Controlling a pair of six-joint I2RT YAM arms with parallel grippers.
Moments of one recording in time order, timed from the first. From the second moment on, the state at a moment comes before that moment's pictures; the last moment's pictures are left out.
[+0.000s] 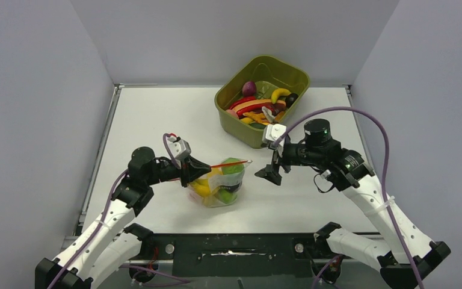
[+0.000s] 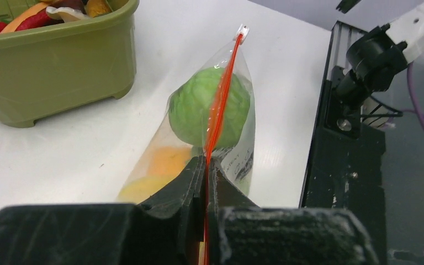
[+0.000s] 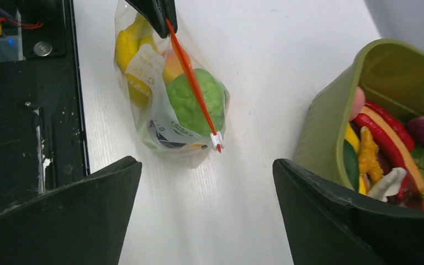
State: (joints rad) left arm -0.44 0.79 0.54 0.08 0.76 -0.04; right arm 0.58 1.01 1.15 -0.70 -0.62 -0.52
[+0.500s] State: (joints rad) left arm -0.44 0.90 0.60 0.26 0.63 -0.53; right arm 0.58 0.86 1.04 -0.50 -0.40 -0.35
